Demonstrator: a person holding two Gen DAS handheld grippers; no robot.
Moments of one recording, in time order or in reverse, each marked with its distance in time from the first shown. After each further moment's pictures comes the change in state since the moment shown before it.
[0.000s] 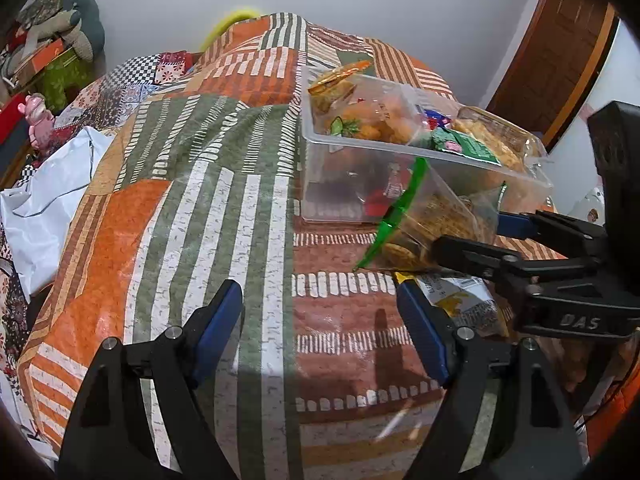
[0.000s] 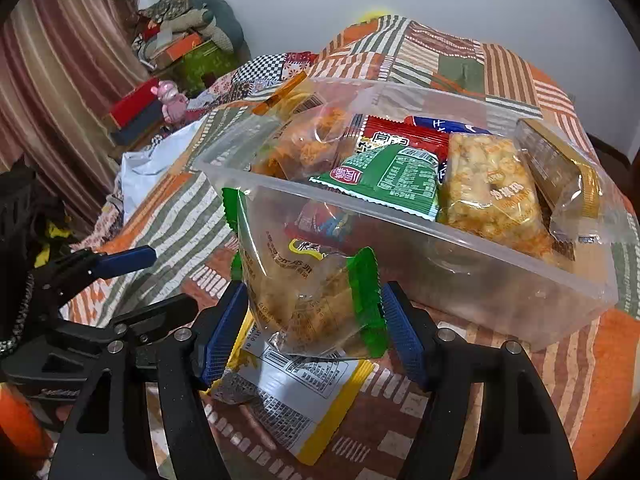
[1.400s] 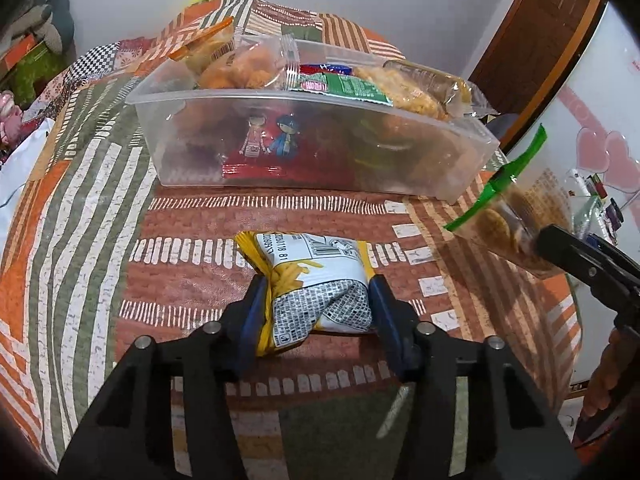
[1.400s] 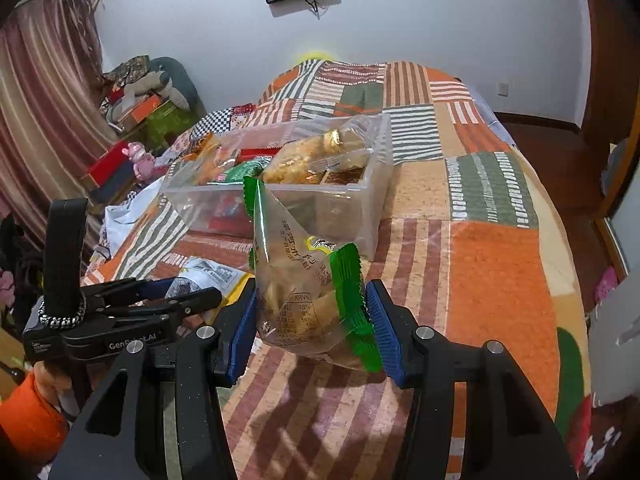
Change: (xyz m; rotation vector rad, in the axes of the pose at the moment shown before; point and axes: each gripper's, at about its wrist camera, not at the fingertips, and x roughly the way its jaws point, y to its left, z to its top) left arm 0.031 -0.085 -0.008 0.013 0.068 -0.083; right arm -0.105 -0.071 -0.068 0.168 -0.174 -0.084
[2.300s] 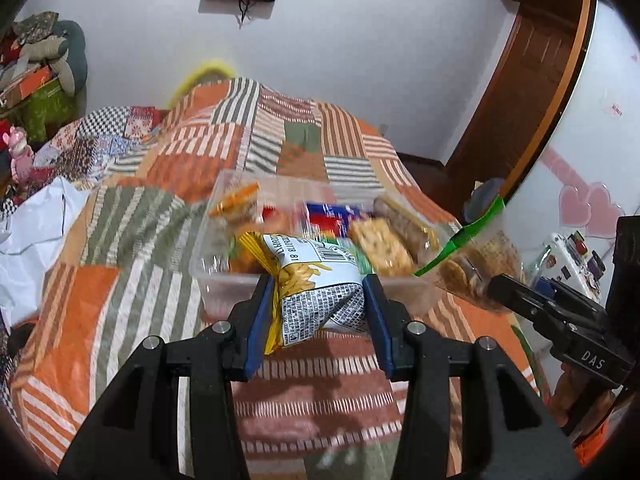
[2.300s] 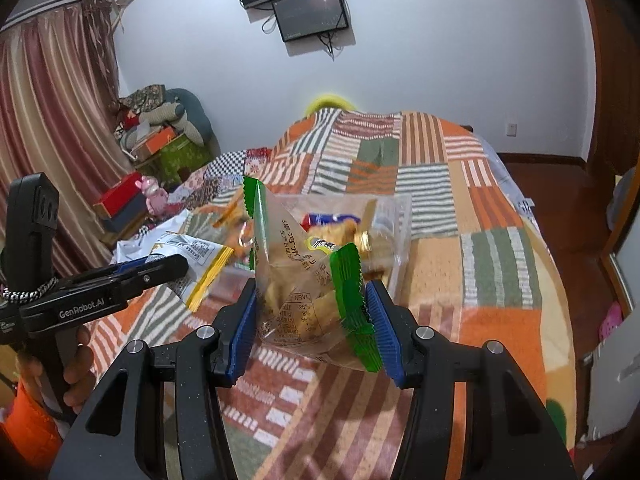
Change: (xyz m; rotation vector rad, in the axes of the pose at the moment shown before) left arm -0.090 0.009 0.063 -0.011 -0.265 -0.031; right arm -0.012 0.017 0.049 -0.034 -0.148 0.024
